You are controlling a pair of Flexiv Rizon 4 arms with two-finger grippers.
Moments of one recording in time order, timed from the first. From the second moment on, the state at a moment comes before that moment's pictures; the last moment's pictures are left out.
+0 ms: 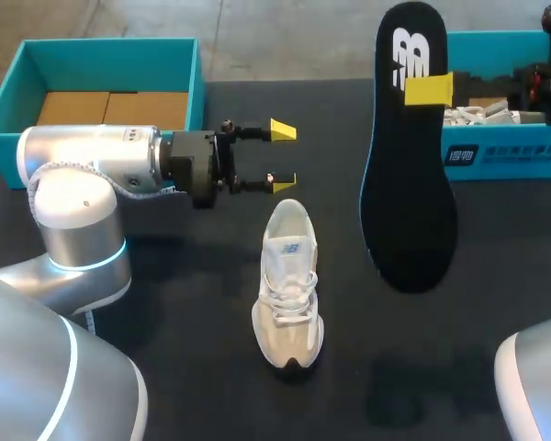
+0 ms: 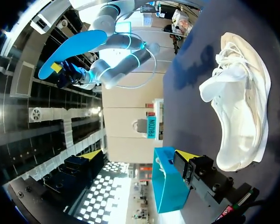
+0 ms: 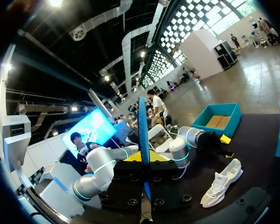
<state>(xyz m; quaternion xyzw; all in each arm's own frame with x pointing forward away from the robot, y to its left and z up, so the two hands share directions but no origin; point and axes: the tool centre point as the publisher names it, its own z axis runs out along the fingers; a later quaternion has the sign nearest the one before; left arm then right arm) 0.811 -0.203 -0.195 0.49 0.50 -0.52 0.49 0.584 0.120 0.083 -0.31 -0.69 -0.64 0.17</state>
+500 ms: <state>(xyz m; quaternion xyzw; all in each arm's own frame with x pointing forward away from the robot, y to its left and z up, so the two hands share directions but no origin) 0.811 -0.203 -0.194 0.49 0.50 -0.52 0.49 0.626 0.076 0.075 -0.33 -0.66 -0.64 0.23</state>
